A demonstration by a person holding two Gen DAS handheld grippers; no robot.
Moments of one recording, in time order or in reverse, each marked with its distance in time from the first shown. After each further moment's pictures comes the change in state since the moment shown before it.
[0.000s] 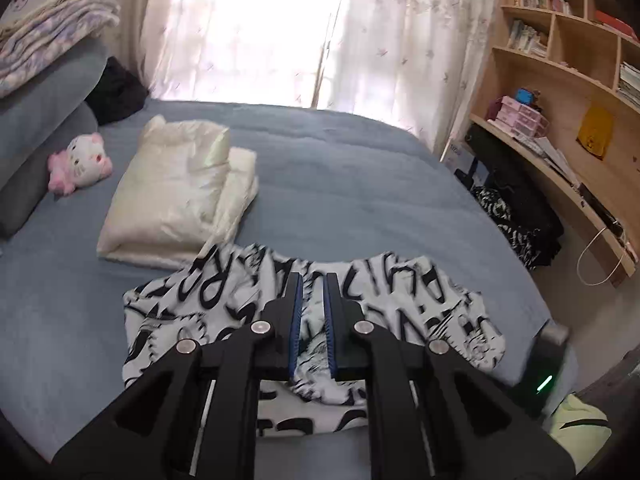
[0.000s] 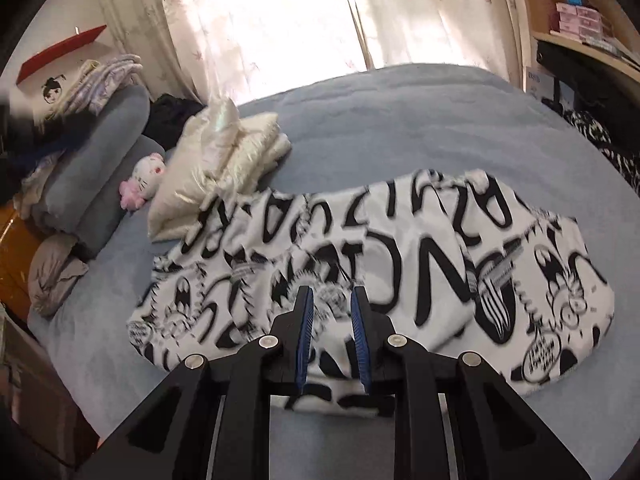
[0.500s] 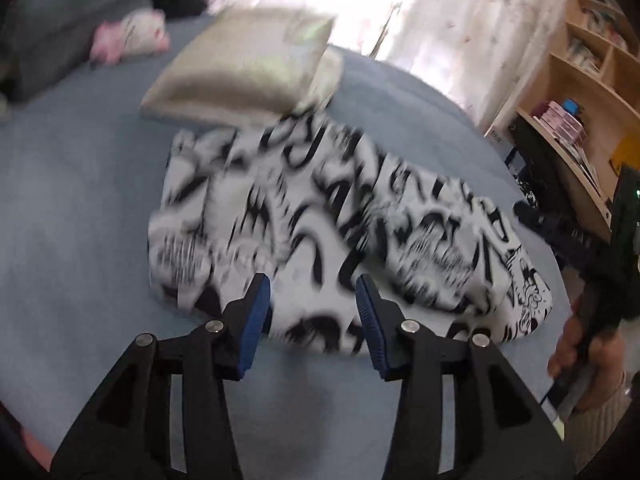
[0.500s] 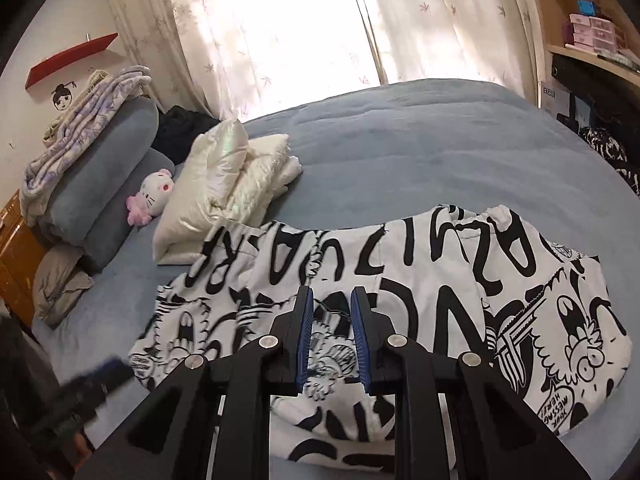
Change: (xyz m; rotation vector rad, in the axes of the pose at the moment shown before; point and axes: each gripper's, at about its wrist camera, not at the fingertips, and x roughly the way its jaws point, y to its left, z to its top) left arm 0.056 0.137 -0.166 -0.248 0.158 0.016; right arm 0.045 -0.006 0.033 -0.012 -0.027 0.021
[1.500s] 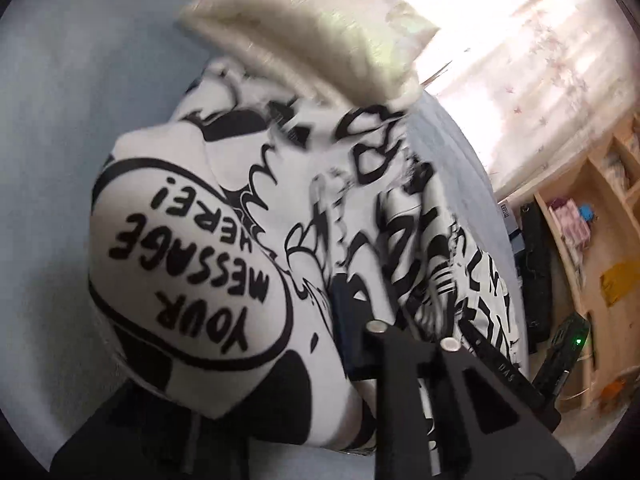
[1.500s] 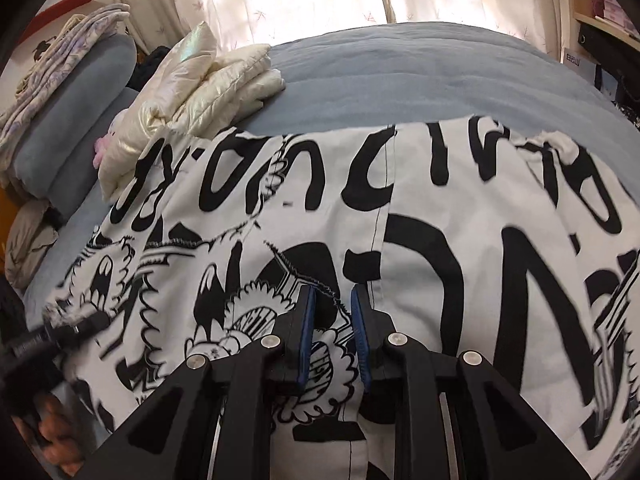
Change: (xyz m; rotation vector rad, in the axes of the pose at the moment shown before) left arm 0.092 0.047 0.022 -0.312 -0.051 -0.065; right arm 0.155 -0.005 -0.059 -0.030 0.160 -0.019
